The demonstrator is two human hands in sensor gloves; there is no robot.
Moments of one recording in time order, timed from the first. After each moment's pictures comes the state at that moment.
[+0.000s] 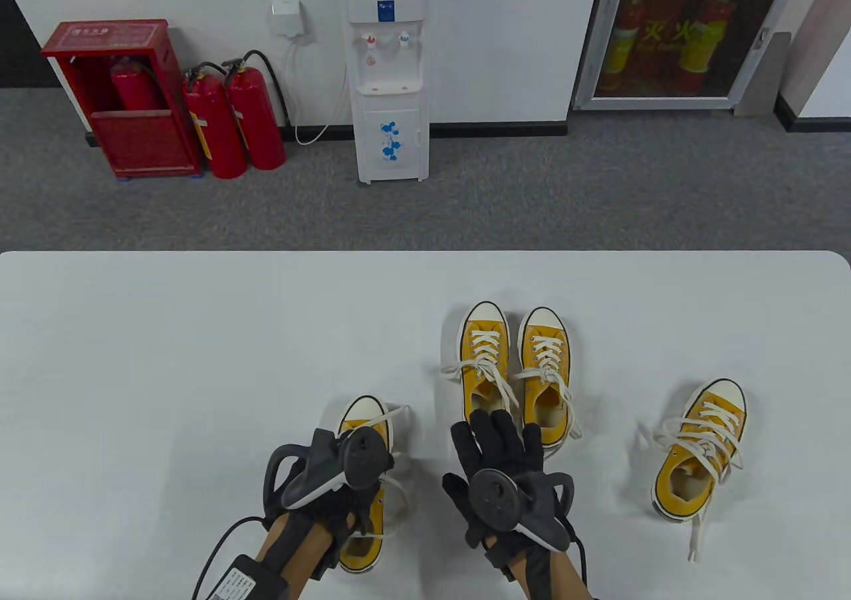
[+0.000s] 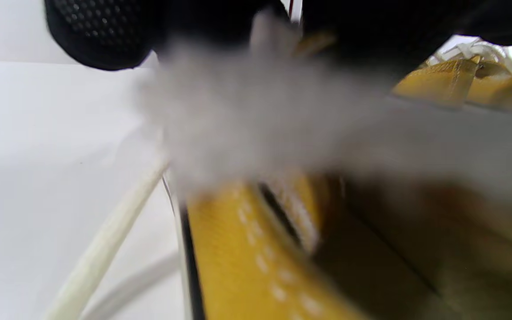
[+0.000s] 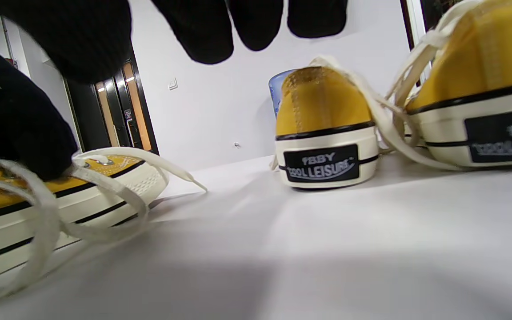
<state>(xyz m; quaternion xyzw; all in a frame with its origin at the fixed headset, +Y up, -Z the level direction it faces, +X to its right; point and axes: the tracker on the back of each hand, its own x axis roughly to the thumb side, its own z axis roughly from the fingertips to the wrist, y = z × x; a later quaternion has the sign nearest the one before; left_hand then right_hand) -0.139 -0.717 -0.292 -0.12 -0.13 0.02 0.99 0.085 -0.741 -0.266 0.14 -0.10 0.98 0.14</state>
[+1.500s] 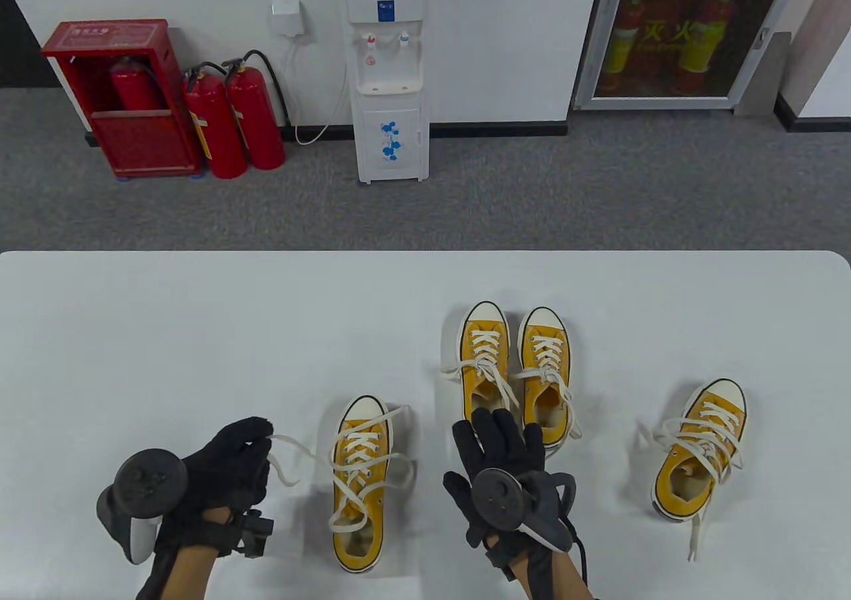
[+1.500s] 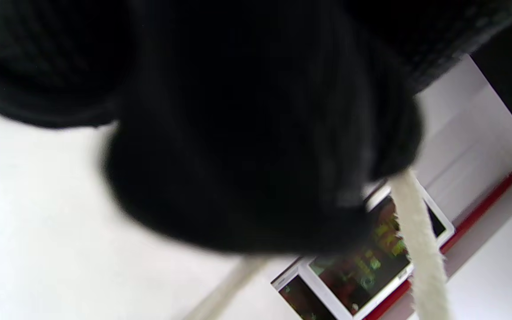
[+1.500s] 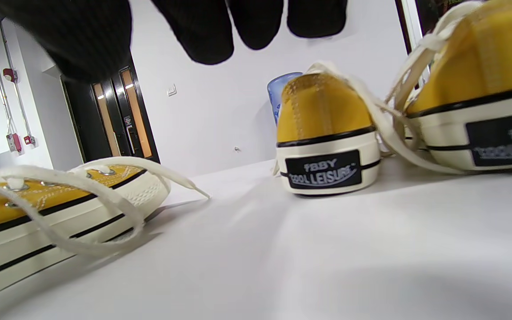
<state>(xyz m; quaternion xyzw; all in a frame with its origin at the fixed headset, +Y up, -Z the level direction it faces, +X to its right) -0.317 -0.706 -0.260 0.14 0.04 0.43 0.89 0.087 -0.740 -0.266 0.14 -0.10 0.97 0.15</state>
